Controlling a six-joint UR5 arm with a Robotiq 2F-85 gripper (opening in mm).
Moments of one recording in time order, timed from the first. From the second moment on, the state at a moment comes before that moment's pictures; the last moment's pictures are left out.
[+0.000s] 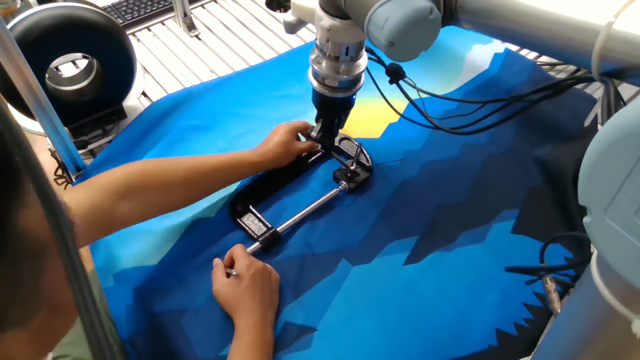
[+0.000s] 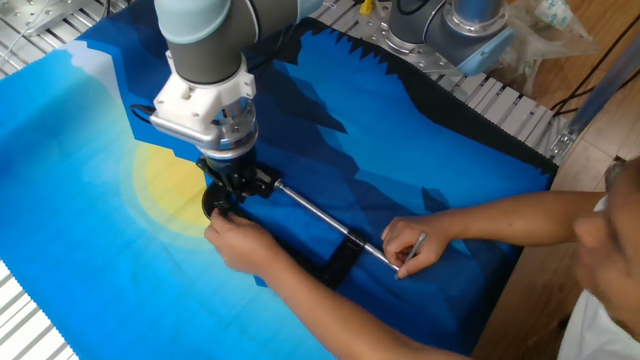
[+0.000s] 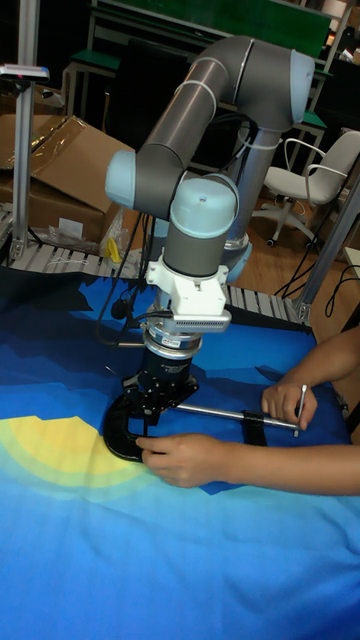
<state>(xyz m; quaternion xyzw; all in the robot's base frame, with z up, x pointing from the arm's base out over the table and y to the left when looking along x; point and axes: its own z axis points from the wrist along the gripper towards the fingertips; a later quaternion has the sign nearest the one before) 0.559 0.004 0.041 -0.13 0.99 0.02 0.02</state>
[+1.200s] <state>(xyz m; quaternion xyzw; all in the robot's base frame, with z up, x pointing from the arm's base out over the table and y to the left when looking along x) 0.511 -0.037 0.123 -0.04 1.00 -0.03 0.00</state>
